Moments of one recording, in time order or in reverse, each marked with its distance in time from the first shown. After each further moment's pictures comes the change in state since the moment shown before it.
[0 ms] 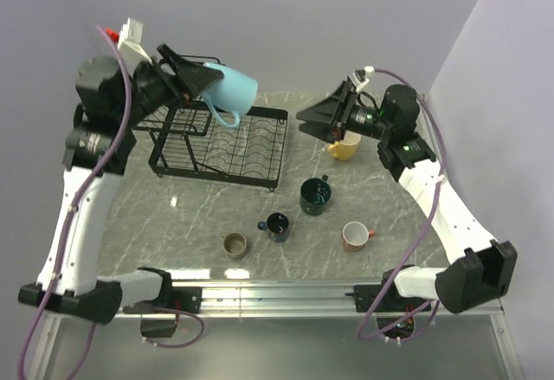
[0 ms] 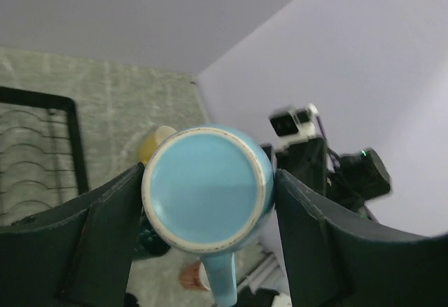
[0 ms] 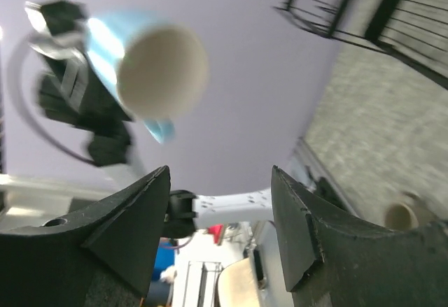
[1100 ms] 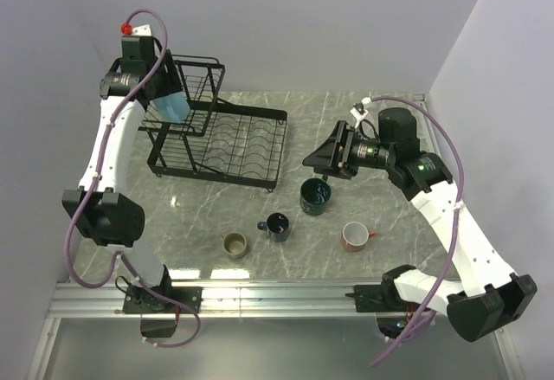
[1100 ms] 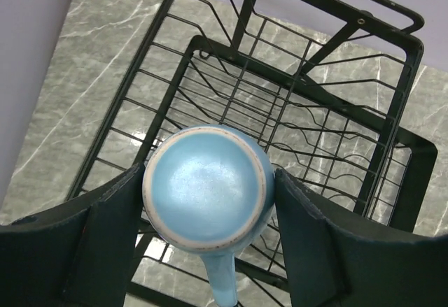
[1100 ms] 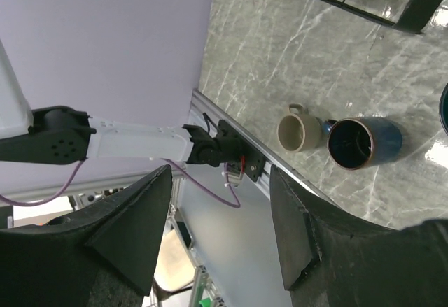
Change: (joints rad) left arm 0.172 0.544 0.344 -0.397 -0.631 0.562; right arm 0.050 -0.192 -0.034 -0.676 0.191 -0.468
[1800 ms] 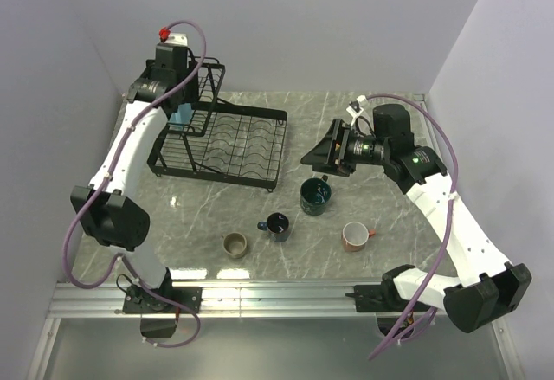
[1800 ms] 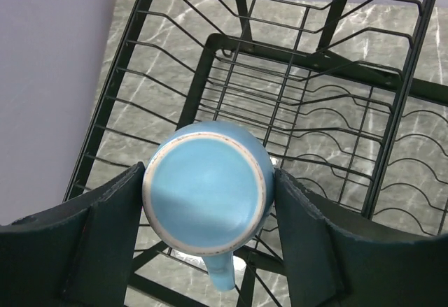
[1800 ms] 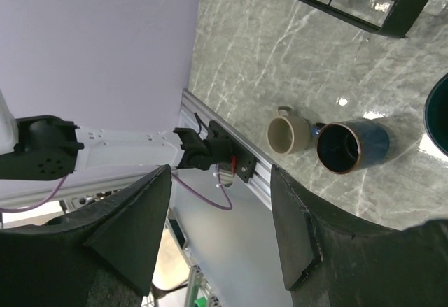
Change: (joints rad) left arm -0.156 -0.006 -0.088 0.063 -0.202 0.182; right arm 0.000 0.058 0.025 -0.012 0.011 -0.028
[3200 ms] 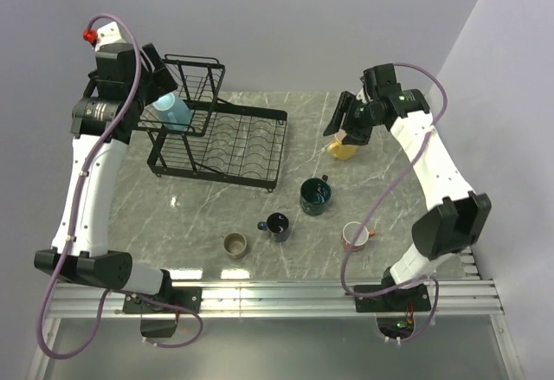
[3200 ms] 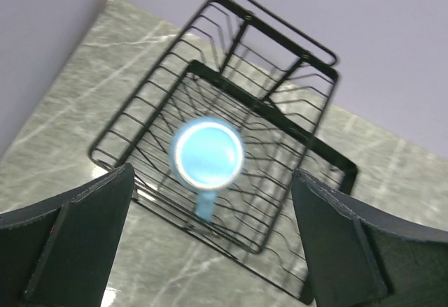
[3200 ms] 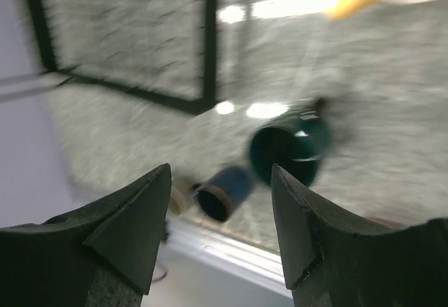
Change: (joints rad) left arm 0.072 -0.299 -0.014 -0.090 0.043 -0.356; right arm -0.116 0.441 0.480 -0.404 0.381 -0.217
